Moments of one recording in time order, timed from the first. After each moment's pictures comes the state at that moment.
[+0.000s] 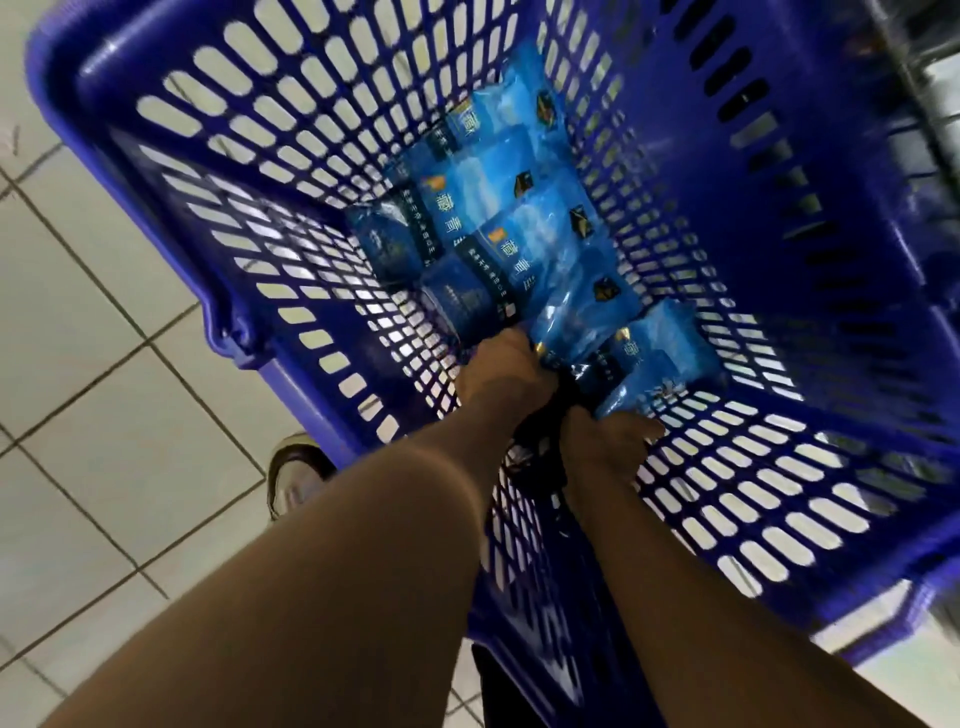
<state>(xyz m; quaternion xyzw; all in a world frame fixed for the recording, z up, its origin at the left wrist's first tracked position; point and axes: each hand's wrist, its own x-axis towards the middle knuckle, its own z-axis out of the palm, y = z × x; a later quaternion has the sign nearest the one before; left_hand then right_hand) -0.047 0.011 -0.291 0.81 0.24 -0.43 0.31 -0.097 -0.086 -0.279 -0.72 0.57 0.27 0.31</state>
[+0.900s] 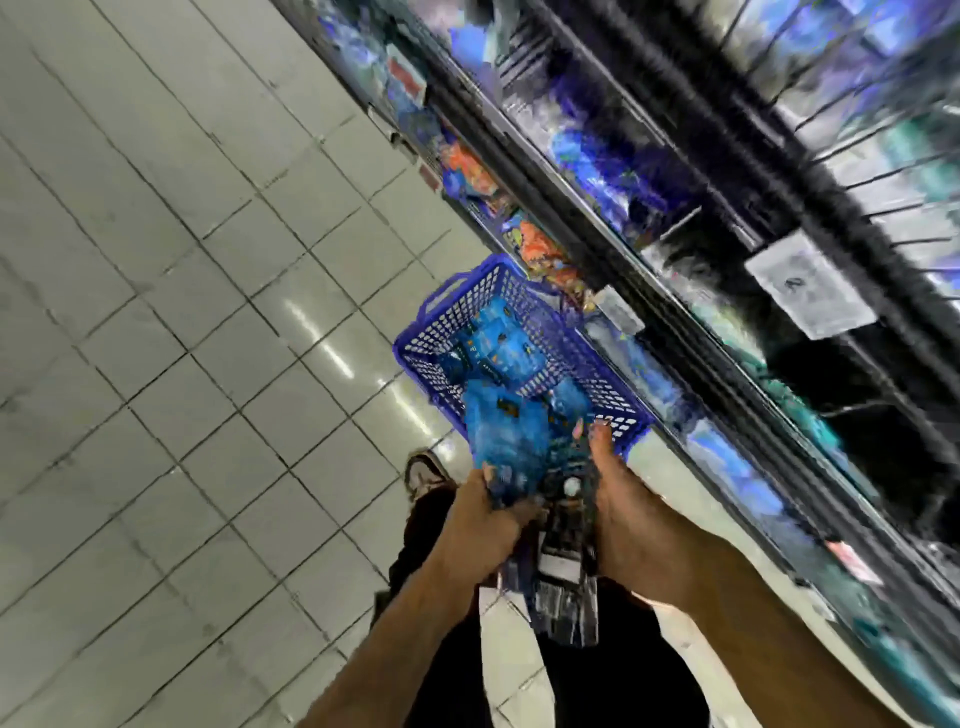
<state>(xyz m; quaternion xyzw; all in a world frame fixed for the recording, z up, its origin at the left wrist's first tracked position) -0.126 0.076 0.285 0.65 0.30 -0.32 0.62 -0.083 -0.070 0.329 -0.36 0.42 0.50 0.66</state>
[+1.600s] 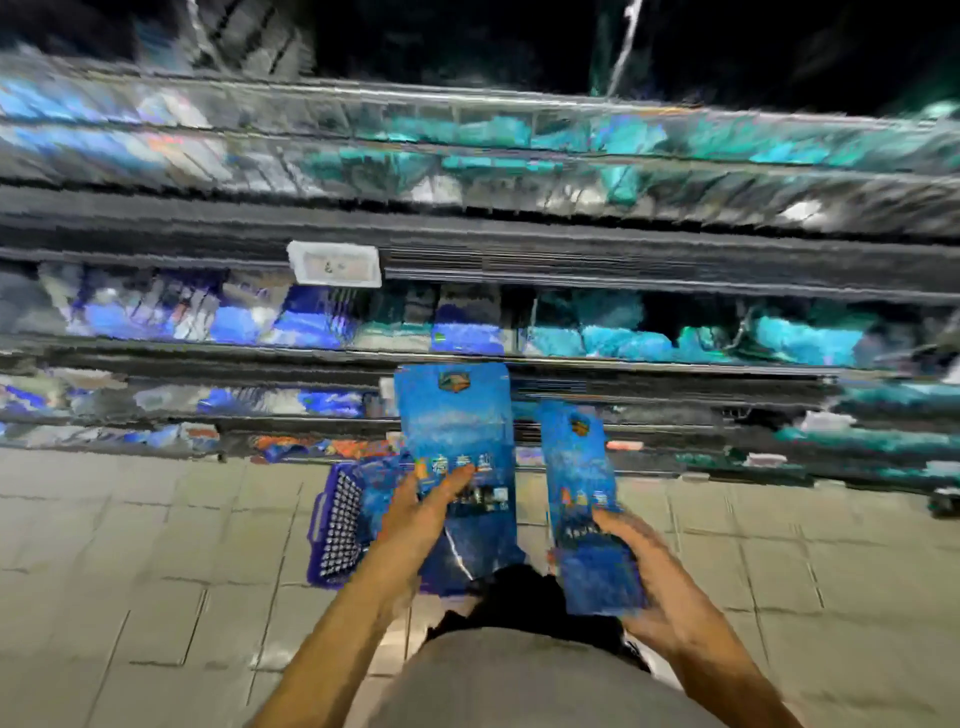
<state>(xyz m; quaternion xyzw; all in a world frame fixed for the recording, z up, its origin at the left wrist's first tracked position) -0.109 -0.024 0.560 0.71 0.07 -0.40 0.58 -0.279 -0.187 0.545 -0.32 0.44 -0.02 0.84</state>
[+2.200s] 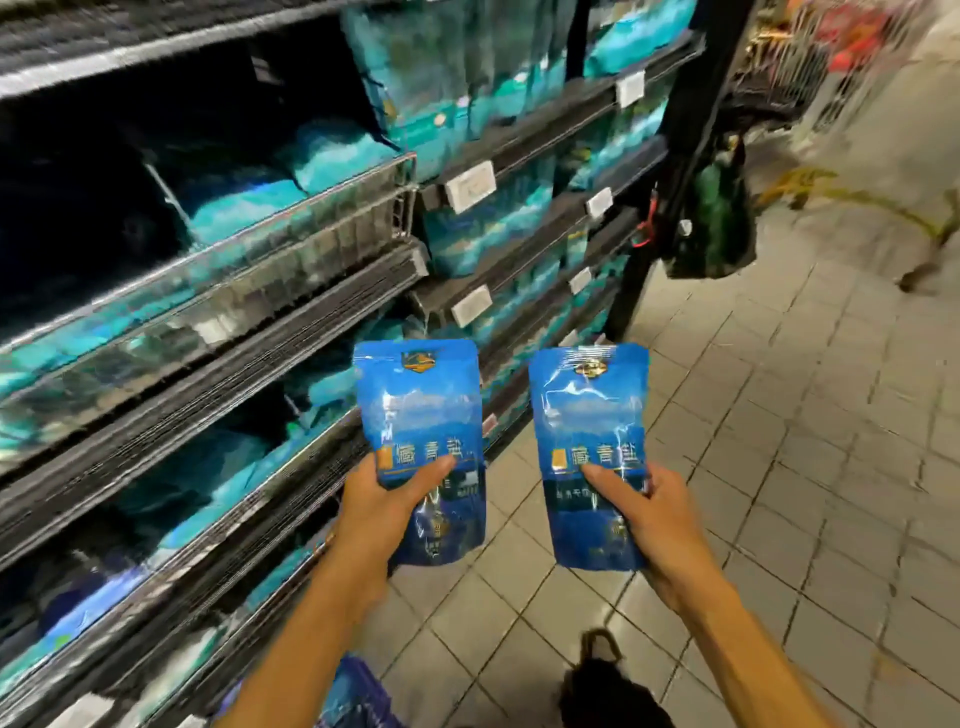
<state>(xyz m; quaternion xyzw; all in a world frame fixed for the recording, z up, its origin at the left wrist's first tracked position) -0.295 -0.262 0.642 0.60 -0.33 -0.55 0.48 -0.553 -0.250 0.638 -0.33 0.56 -0.47 0.59</state>
